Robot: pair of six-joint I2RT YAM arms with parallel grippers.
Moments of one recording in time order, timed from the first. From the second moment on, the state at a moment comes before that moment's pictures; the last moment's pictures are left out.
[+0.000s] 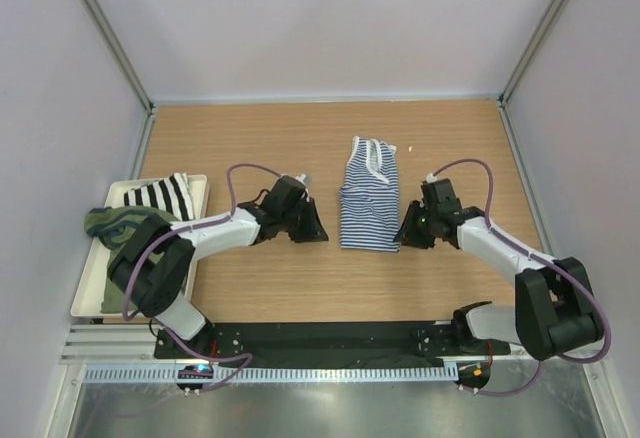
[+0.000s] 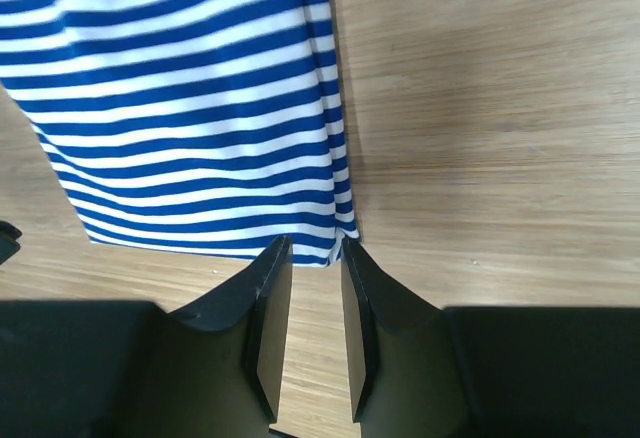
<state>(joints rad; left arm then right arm) -0.69 1.60 0.83 -0.09 0.23 -0.81 0.28 1.29 0.60 -0.36 -0.18 0.63</state>
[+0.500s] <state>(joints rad) -0.77 1.67 0.90 0.00 0.23 -0.84 0.29 1.44 0.80 -0.04 -0.46 0.68</state>
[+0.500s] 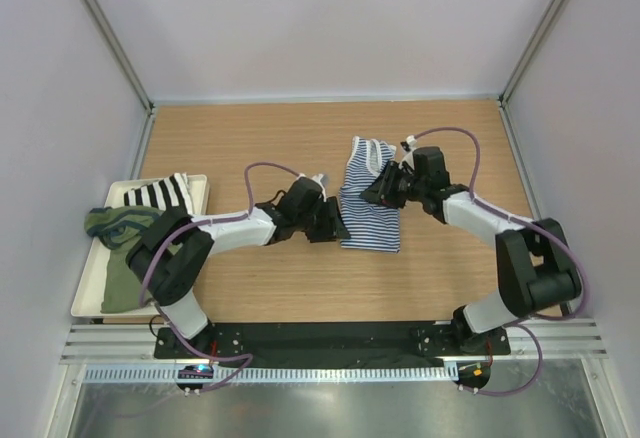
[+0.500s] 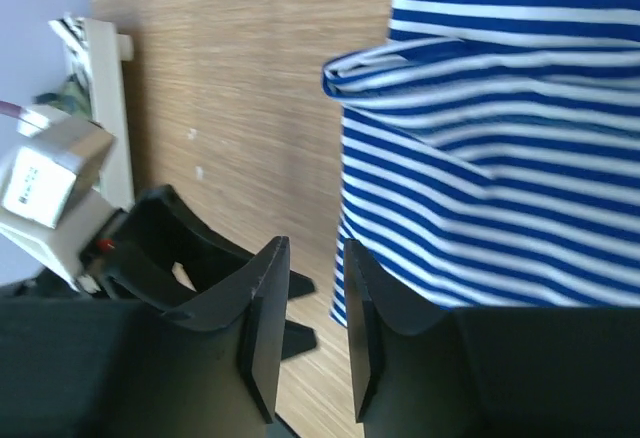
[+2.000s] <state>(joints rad) -0.82 1.67 0.88 -0.03 0.14 -0.85 0.20 1.37 0.78 -0.05 -0.44 0.74</state>
